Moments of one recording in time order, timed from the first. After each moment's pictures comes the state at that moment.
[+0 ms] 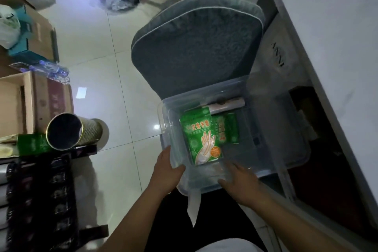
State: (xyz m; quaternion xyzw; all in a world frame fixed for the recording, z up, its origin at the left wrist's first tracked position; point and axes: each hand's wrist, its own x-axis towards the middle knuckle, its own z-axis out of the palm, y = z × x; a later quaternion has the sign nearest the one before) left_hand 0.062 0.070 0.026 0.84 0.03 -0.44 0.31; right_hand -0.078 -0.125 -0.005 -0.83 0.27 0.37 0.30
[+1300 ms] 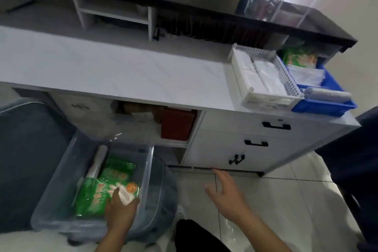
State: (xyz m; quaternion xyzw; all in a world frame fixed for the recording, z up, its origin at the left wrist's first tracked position) left_hand 0.026 0.067 0.024 0.80 -0.35 -0.45 0.19; right_hand -0.258 0.115 0.145 -0.52 0.77 -0.13 0.34
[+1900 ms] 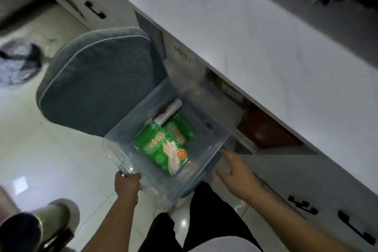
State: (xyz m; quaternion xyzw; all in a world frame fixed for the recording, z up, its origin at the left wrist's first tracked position) left_hand 0.096 0.054 -0.026 0.84 0.17 -0.36 0.37; right_hand -0.164 -0.105 0.058 -0.72 0.54 0.07 0.44
